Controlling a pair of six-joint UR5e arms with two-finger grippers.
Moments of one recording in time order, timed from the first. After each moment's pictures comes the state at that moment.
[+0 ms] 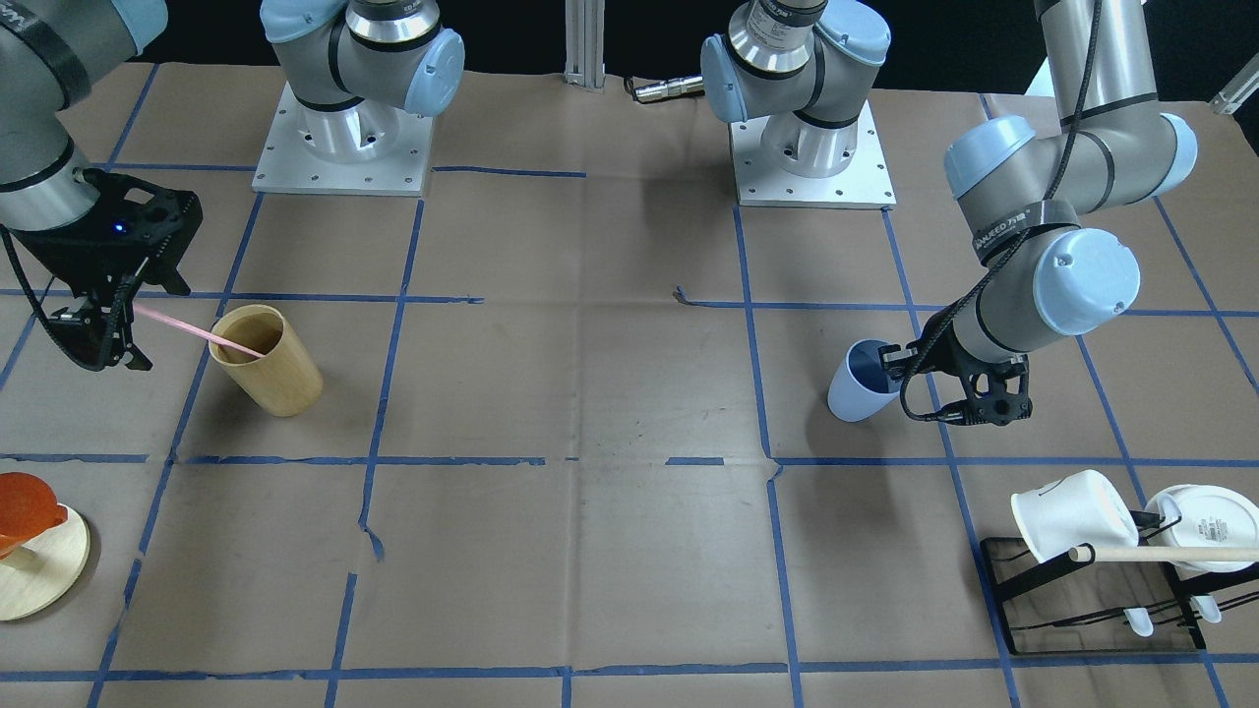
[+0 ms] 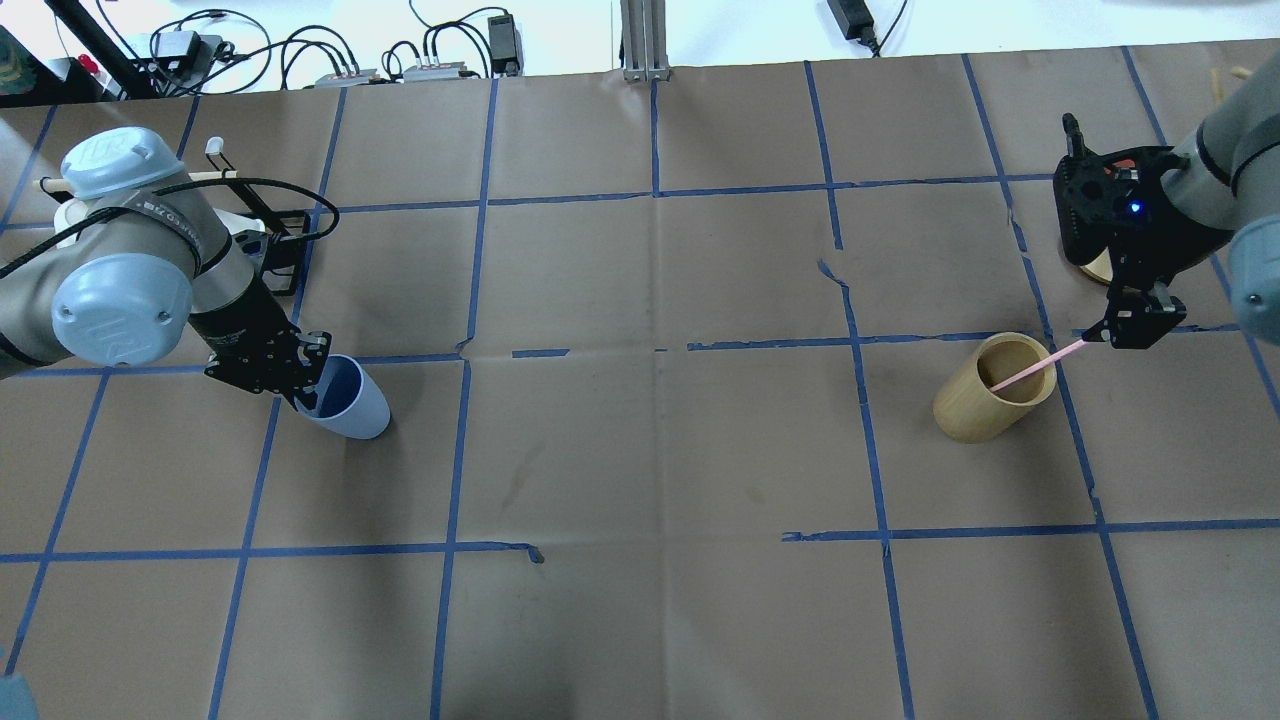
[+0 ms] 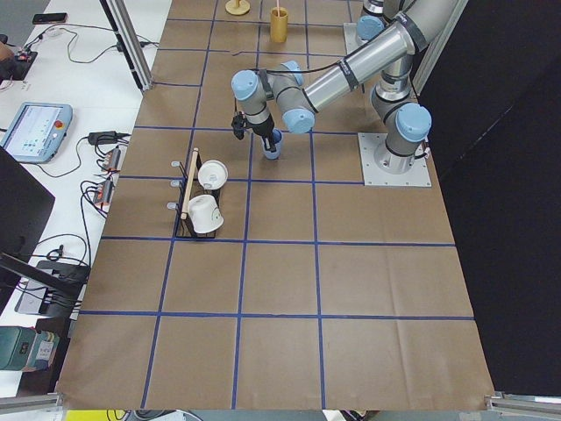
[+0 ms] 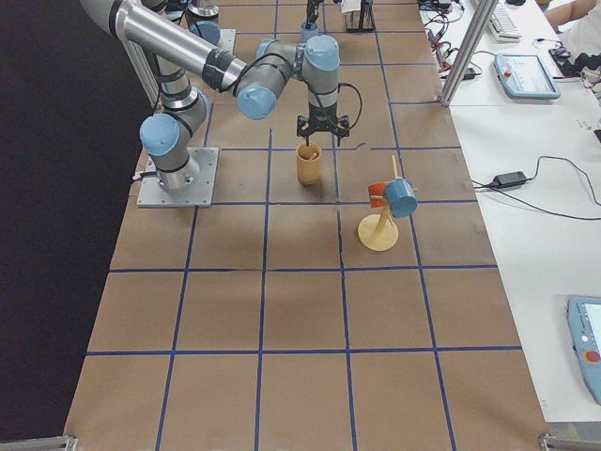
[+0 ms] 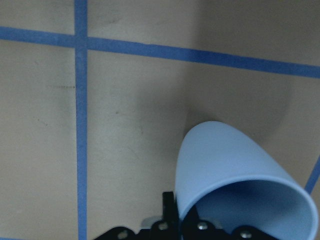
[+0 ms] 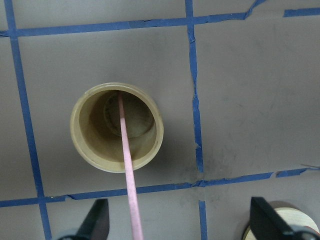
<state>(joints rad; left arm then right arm) -1.26 -1.79 -1.91 -1.26 1.61 0.17 1.21 -1.60 1.95 -2.00 -1.55 -1.85</state>
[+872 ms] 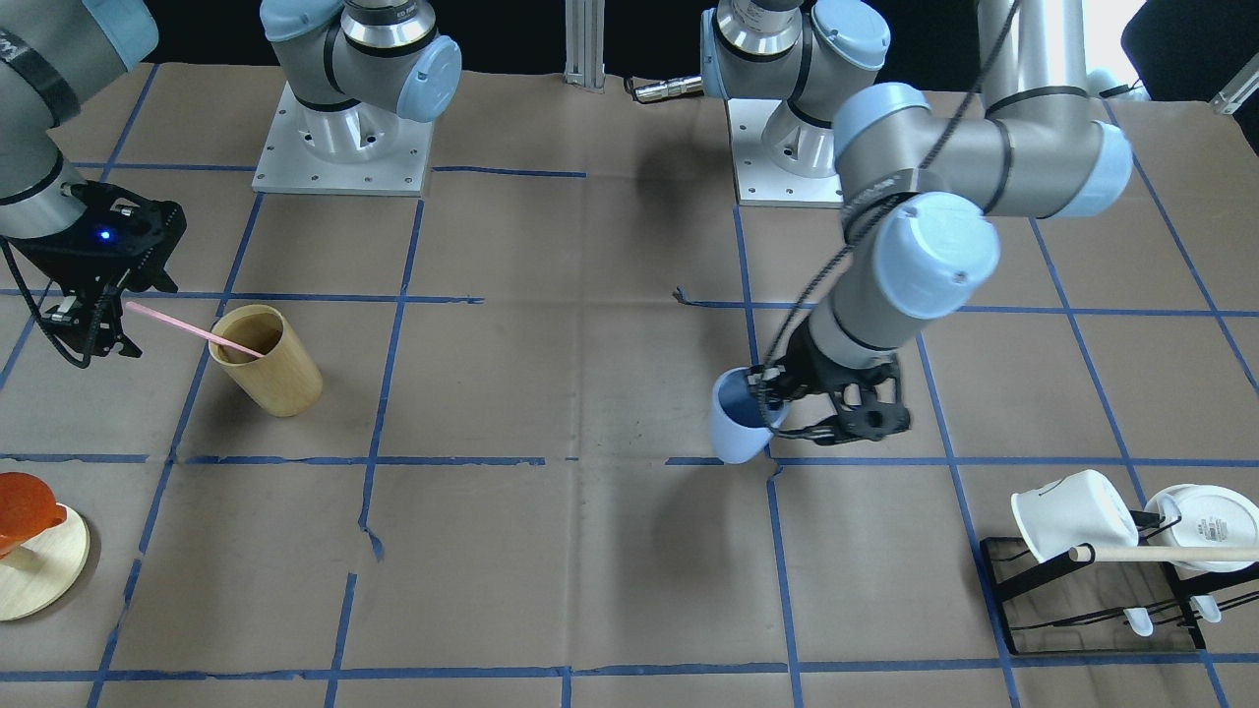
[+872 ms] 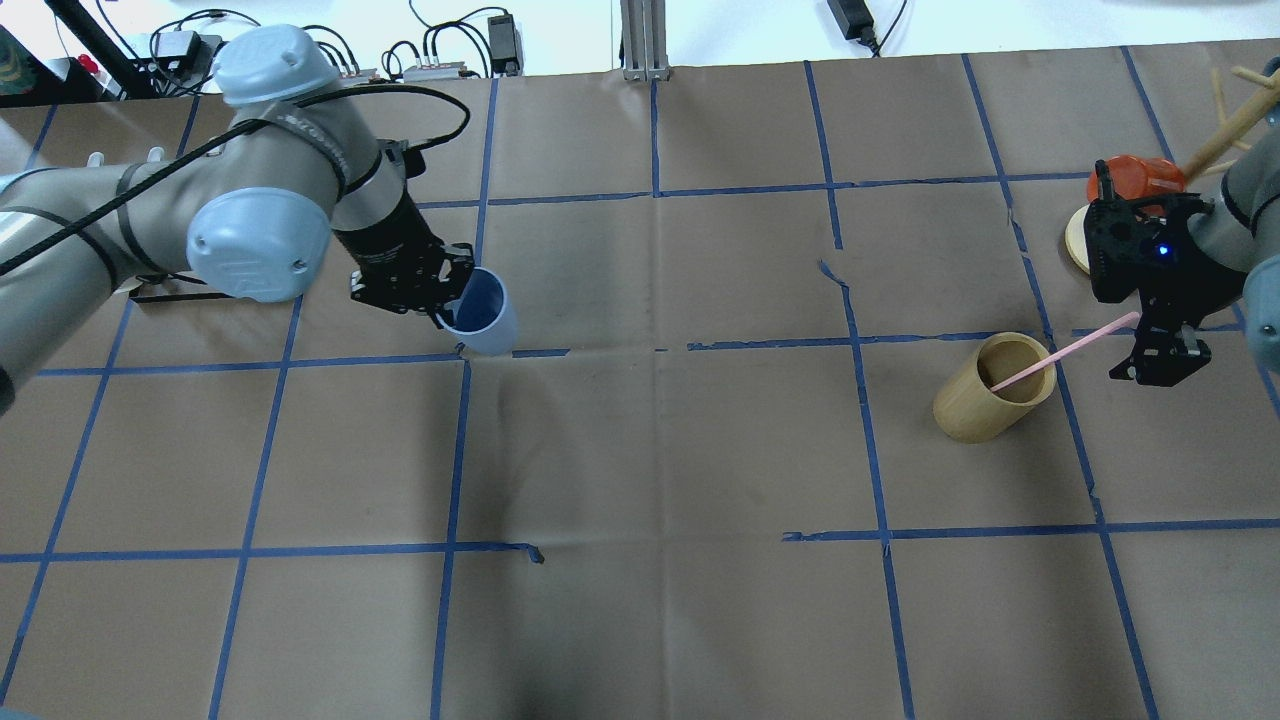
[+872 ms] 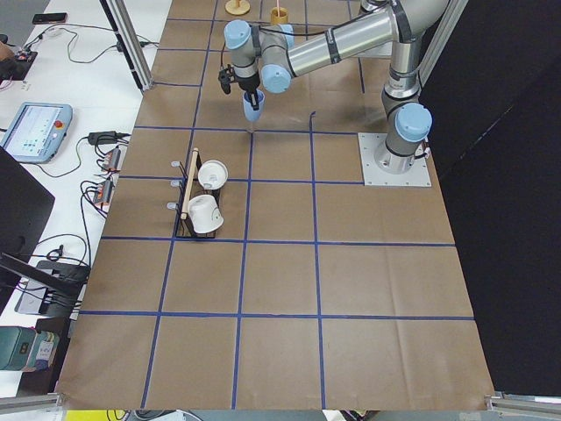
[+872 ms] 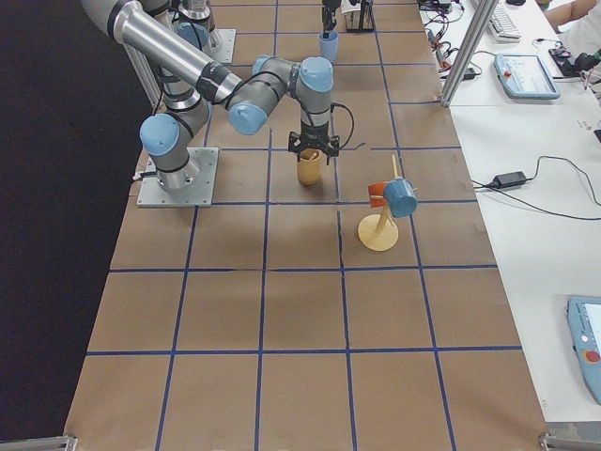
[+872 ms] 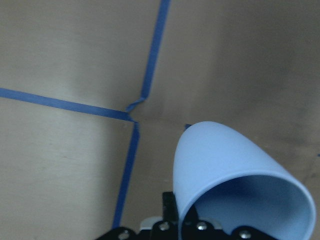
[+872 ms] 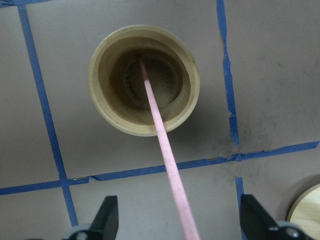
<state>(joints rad) -1.61 -1.84 -1.72 -1.26 1.47 -0.25 1.13 -1.60 2.01 -2.01 -1.59 -1.85</state>
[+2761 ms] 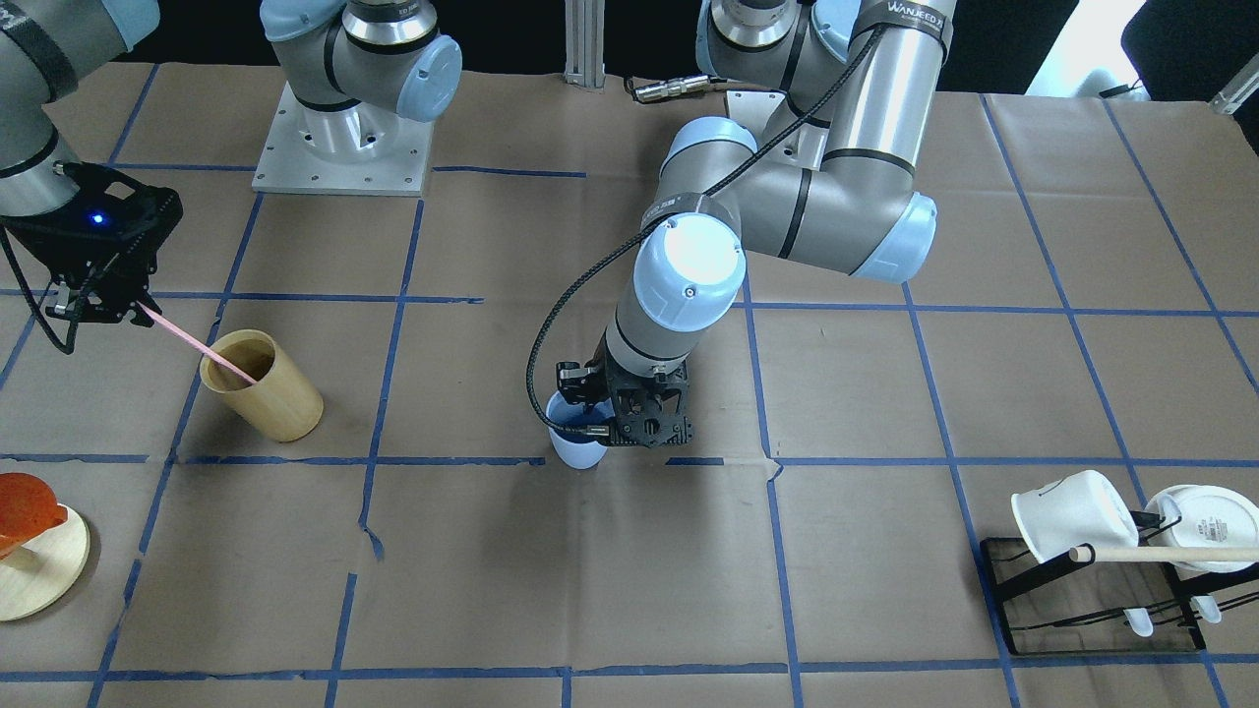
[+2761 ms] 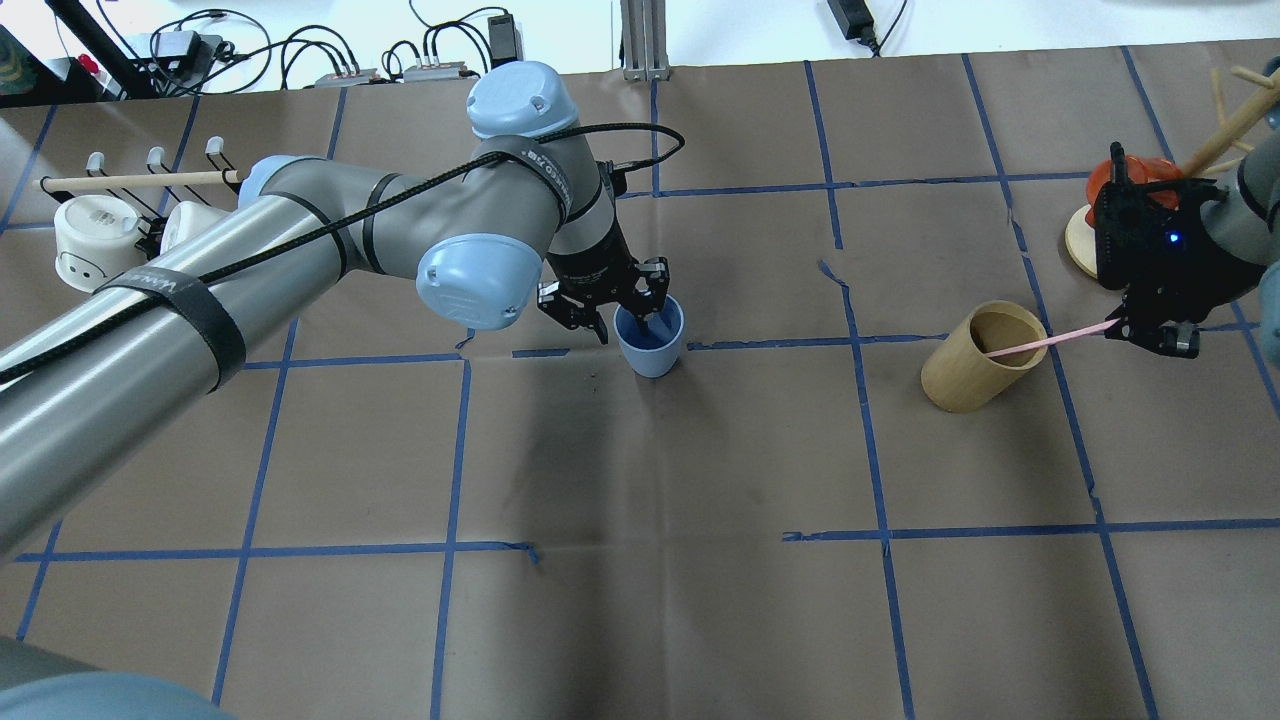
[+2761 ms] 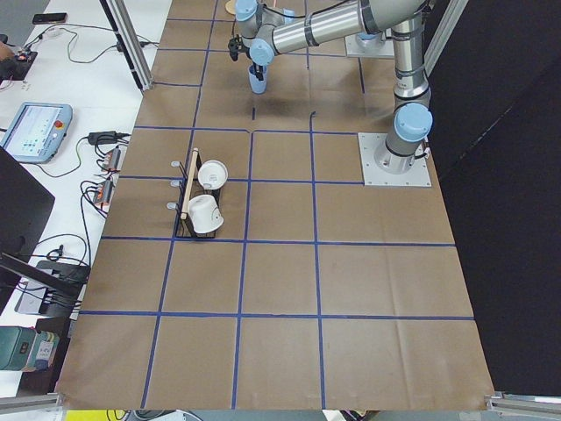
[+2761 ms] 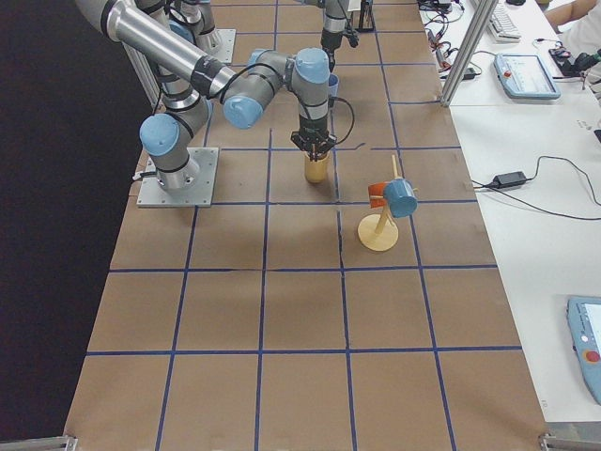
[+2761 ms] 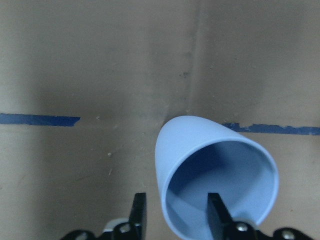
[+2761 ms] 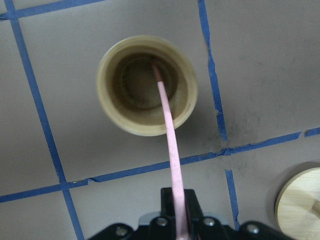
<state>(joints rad) -1.84 -1.97 -1.64 -1.15 1.38 -0.35 1.14 -1.64 2.00 -2.01 -1.58 -1.79</state>
